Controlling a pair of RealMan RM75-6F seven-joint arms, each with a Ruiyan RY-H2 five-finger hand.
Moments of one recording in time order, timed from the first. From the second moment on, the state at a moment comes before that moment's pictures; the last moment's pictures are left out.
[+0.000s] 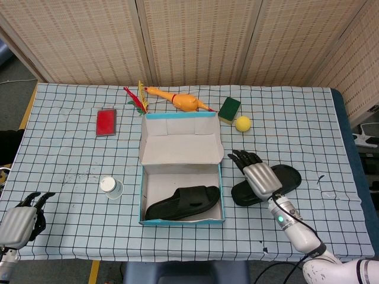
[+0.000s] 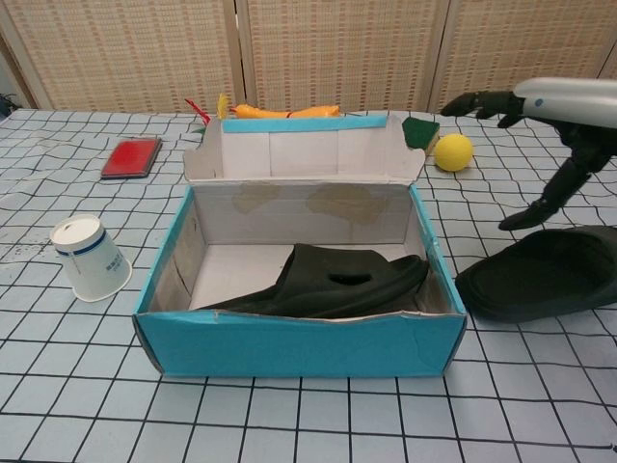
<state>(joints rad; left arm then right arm) -0.11 -1.06 0.02 -1.71 1.47 1.37 0.13 0.64 -1.17 0.08 -1.95 -1.04 1.07 -0.40</state>
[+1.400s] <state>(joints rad) -0.11 -1.06 0.02 -1.72 1.44 1.35 0.17 0.59 -1.21 -0.03 -1.50 -1.11 0.80 -0.22</state>
